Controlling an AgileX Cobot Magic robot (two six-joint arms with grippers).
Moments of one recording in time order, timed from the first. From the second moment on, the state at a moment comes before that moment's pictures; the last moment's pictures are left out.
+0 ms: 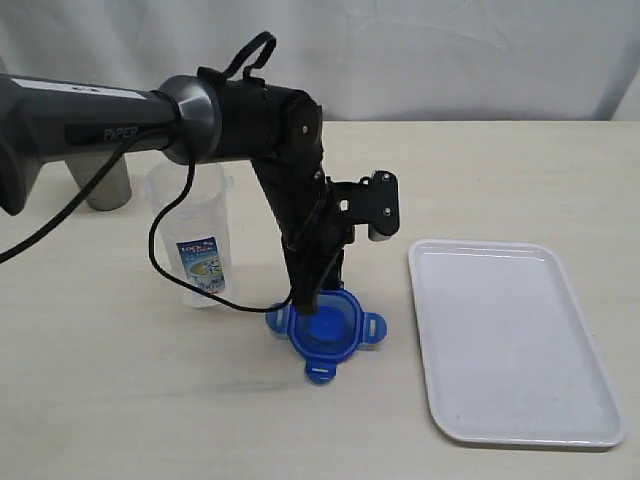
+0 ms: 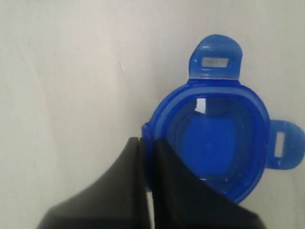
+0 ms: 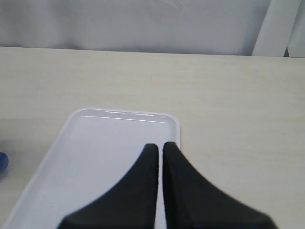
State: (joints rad) left arm -0.56 2.22 -1.67 -0.22 0.91 1.13; right arm 0.03 0.00 0.00 -0.09 0.35 0.05
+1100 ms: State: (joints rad) left arm -0.56 1.91 -1.67 0.53 0.66 0.69; right arm 0.03 0.00 0.00 -0.09 0.35 0.05
